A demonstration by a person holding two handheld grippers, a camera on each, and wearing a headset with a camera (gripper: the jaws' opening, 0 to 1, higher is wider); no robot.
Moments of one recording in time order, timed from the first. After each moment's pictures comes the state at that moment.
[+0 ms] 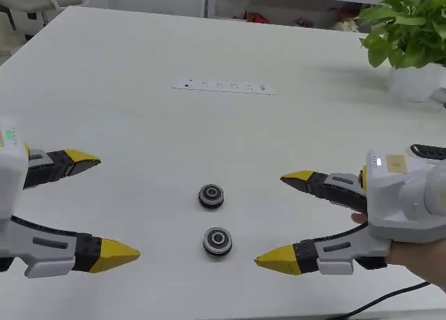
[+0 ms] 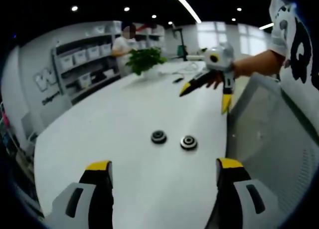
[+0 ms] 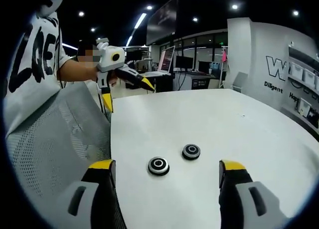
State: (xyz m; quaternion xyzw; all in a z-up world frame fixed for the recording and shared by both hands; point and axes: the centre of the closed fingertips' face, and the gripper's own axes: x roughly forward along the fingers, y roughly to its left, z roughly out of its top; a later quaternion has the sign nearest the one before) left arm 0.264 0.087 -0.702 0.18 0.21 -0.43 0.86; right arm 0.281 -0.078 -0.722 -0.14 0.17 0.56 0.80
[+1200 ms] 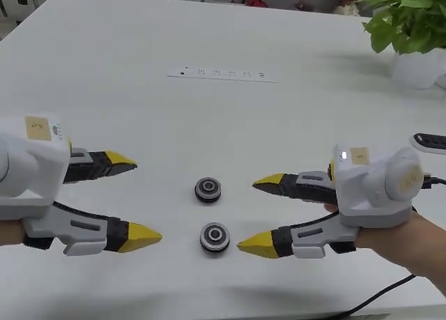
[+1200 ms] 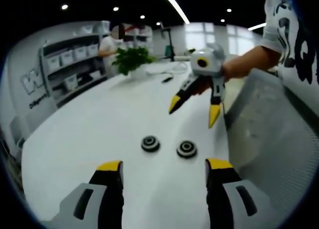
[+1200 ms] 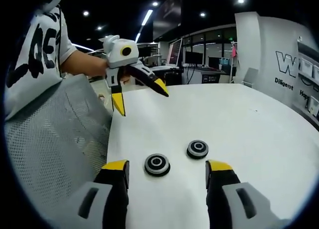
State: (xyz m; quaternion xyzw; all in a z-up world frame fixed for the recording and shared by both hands) left arm 0.286 0.051 -0.726 0.17 0.21 -0.49 0.83; right arm 0.290 -0.056 -0.753 -0.14 0.19 0.59 0.77
